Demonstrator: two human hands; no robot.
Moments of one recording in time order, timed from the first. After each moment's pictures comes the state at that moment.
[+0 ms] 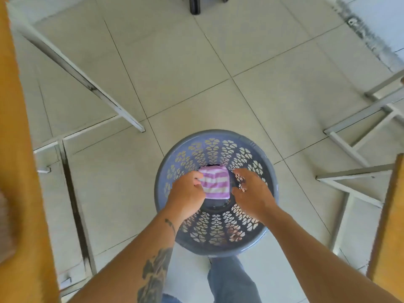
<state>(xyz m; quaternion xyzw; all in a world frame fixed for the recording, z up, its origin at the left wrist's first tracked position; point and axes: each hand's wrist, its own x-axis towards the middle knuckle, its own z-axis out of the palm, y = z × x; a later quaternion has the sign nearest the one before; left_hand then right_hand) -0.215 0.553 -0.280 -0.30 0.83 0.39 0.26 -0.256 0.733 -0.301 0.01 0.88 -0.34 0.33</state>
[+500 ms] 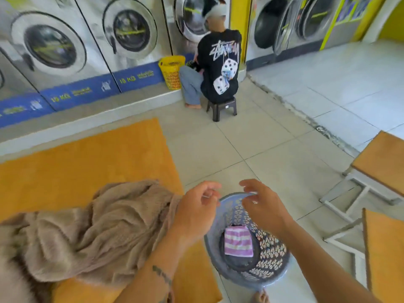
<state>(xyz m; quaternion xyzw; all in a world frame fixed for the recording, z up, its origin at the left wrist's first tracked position) -0.091 0.450 0.039 -0.15 0.82 0.55 0.01 -0.162 0.630 0.009 -0.09 0.87 -0.45 0.16</state>
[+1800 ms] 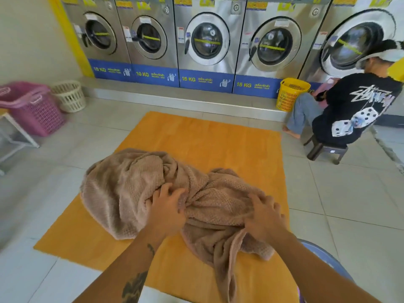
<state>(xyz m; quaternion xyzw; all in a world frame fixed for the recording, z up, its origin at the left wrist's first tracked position) 0.128 0.203 -0.005 -0.42 0.89 0.18 -0.05 -0.083 0.382 0.008 -0.35 0.91 -0.04 0.21</state>
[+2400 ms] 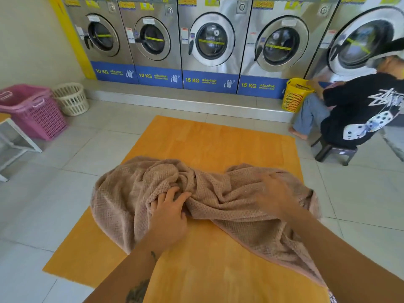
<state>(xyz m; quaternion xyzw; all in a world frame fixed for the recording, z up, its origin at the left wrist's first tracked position) 0.145 0.148 -0.016 -0.39 0.91 0.14 -0.06 -0.116 0.297 0.032 -0.41 0.89 -0.15 0.16</state>
